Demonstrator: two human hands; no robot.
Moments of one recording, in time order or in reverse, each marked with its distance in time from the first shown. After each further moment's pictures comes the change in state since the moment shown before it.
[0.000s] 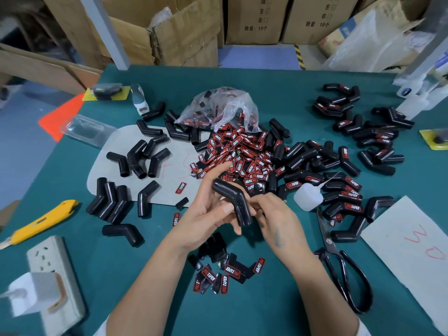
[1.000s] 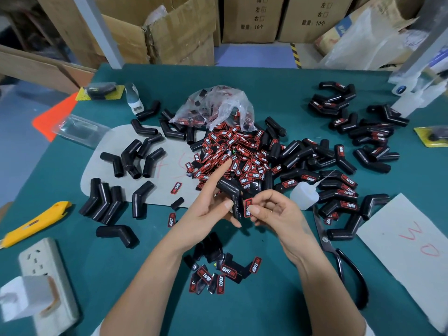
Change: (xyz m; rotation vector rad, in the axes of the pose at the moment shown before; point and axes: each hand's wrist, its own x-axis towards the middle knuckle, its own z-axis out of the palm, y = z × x) left_hand 0.003 -0.005 -0.001 0.420 0.097 -0.111; right_hand -0.002 -0.015 -0.031 1.244 -0.109 0.321
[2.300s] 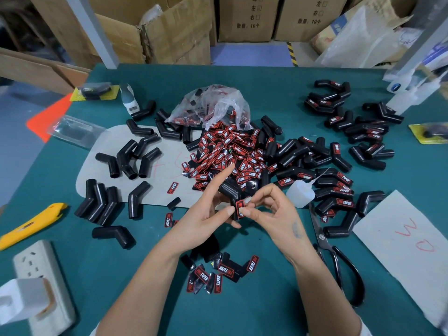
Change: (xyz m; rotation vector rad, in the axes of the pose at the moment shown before) left_hand -0.001 -0.002 0.001 0.069 -0.100 -0.007; right_hand -0.004 0.002 0.004 -0.217 0.075 -0.139
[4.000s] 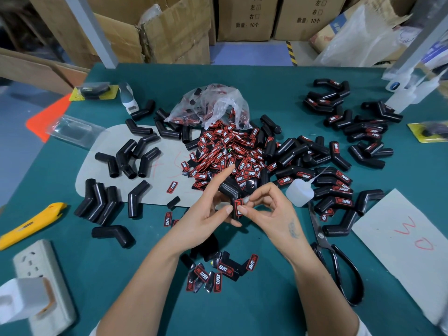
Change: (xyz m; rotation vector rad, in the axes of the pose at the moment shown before) left_hand 0.002 -0.002 0.001 -0.014 -0.012 0.001; right_hand 0.000 0.006 0.001 -0.080 0.041 -0.025
